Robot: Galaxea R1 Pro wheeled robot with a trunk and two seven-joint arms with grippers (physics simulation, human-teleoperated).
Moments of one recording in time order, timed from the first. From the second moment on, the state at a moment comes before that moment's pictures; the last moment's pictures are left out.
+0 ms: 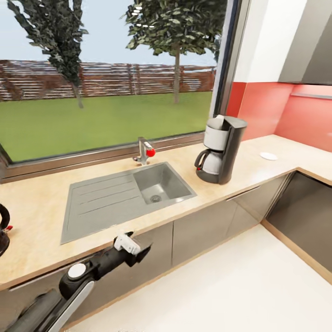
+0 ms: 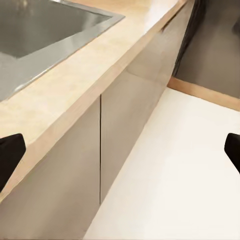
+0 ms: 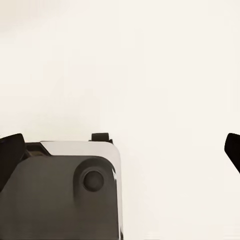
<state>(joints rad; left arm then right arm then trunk) -0.34 0.34 -0.51 -1.50 0.34 0.26 -0.23 -0.02 0.00 -0.15 -0.50 0.13 -0.09 -0.03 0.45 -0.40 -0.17</state>
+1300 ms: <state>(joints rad) 0.08 0.26 -0.43 -0.57 0.64 0.02 0.31 -0.02 0.01 -0.15 -0.50 0.13 -0.09 -0.03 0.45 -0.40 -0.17</state>
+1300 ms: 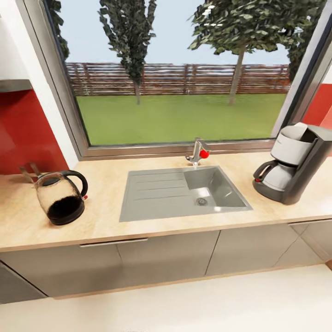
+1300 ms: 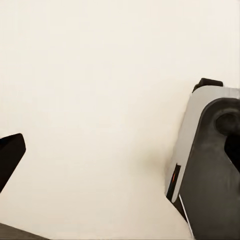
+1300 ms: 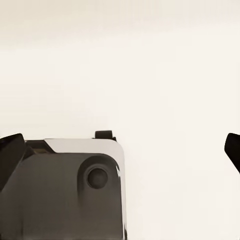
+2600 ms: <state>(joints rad) 0.08 0.18 -0.40 -0.47 0.64 -0.11 0.31 -0.02 0.00 -0.15 -0.46 0.13 -0.09 -0.03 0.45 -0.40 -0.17</state>
